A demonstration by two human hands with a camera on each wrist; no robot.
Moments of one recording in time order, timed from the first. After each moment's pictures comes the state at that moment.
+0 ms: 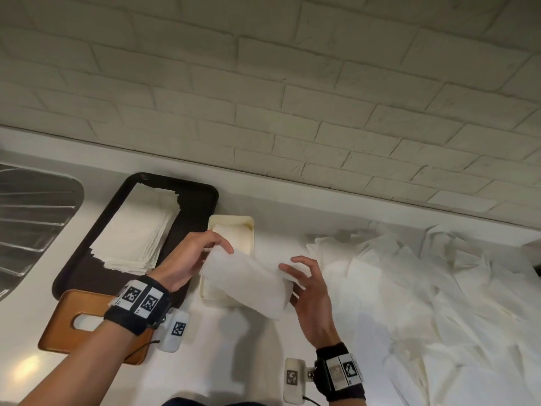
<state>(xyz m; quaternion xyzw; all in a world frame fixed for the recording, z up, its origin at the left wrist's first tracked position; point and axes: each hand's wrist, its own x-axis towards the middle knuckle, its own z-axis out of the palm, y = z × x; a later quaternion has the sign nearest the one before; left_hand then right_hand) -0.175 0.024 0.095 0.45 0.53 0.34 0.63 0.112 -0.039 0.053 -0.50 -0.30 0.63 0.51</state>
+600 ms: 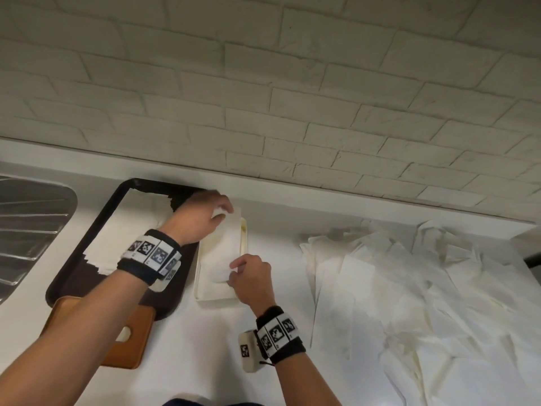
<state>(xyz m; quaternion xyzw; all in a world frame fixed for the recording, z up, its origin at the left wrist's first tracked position) -0.168 0.103 0.128 0.80 0.55 0.15 0.17 0.010 0.005 0.043 -0.66 -0.57 0.43 0.23</state>
